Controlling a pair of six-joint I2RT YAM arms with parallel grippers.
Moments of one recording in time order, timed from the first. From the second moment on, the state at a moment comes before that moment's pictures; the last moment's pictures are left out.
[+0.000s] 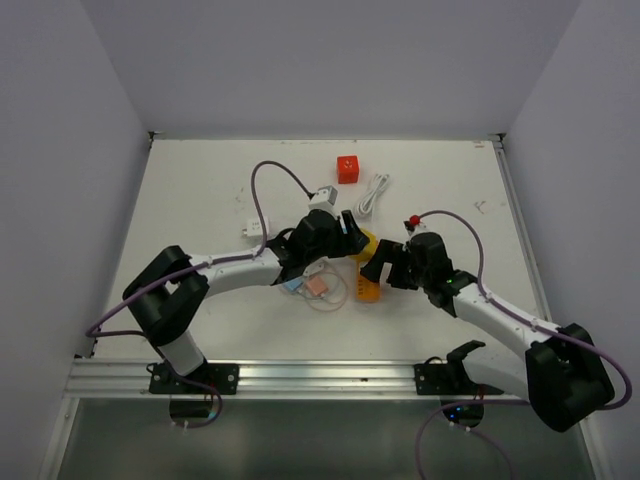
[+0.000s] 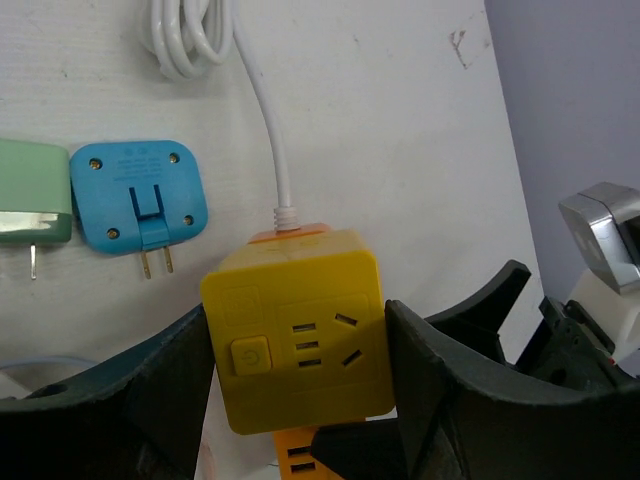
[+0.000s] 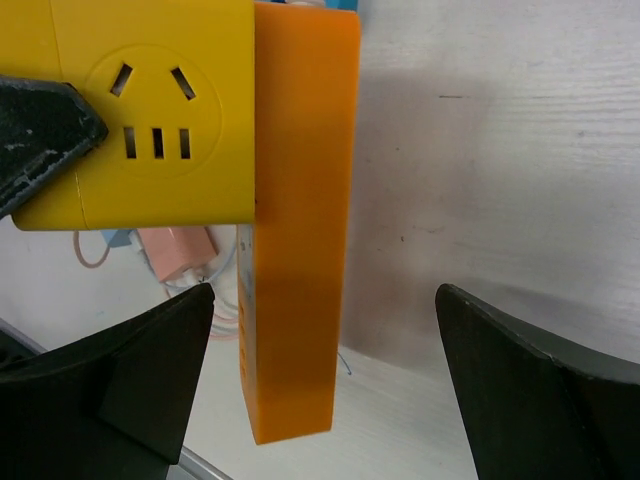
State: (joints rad) left arm -0.86 1.69 1.00 0.20 -0.14 -0.84; right arm 0.46 1.10 0.47 -0.07 -0.14 0.66
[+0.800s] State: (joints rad) left arm -0.85 1.62 0.77 0.61 -0.07 -0.88; right arm 0.47 1.15 0.47 0.06 -0.19 0.70
